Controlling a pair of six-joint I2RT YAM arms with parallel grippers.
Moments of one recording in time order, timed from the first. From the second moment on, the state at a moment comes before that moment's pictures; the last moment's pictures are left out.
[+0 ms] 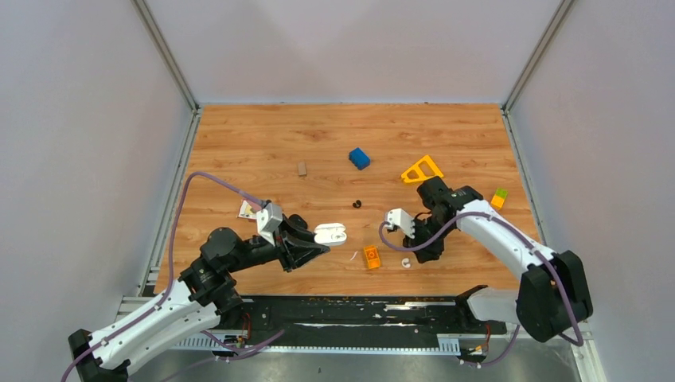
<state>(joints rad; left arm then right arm) -0.88 0.45 0.39 0.17 0.40 -0.37 0.44 1.30 0.86 -1.07 -0.42 -0.92</state>
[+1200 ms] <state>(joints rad) -0.88 0.45 0.46 0.05 0.37 -0.34 0.69 1.44 0.82 -0.86 -0.35 -1.05</state>
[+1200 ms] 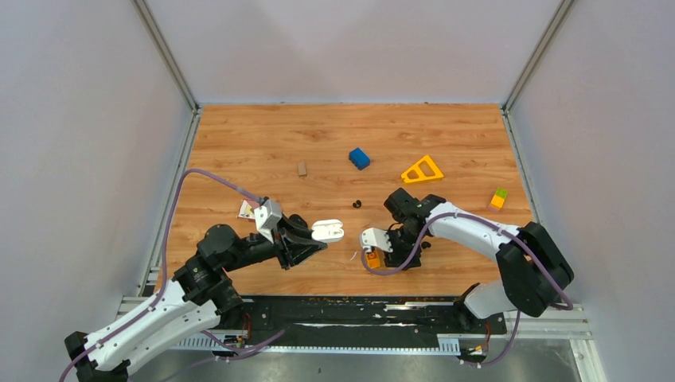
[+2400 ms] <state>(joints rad) -0.88 0.40 0.46 0.03 0.36 -0.34 0.56 1.54 0.88 -0.62 -0.16 -0.72</state>
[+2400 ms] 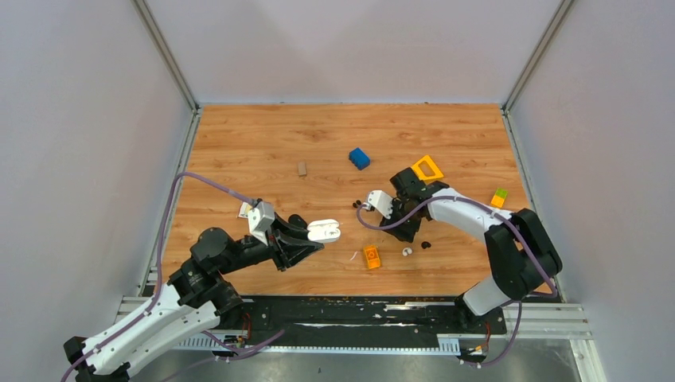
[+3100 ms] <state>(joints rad) -0.88 0.40 0.46 0.02 0.36 -0.34 0.53 1.52 0.95 -0.91 -0.36 -1.04</state>
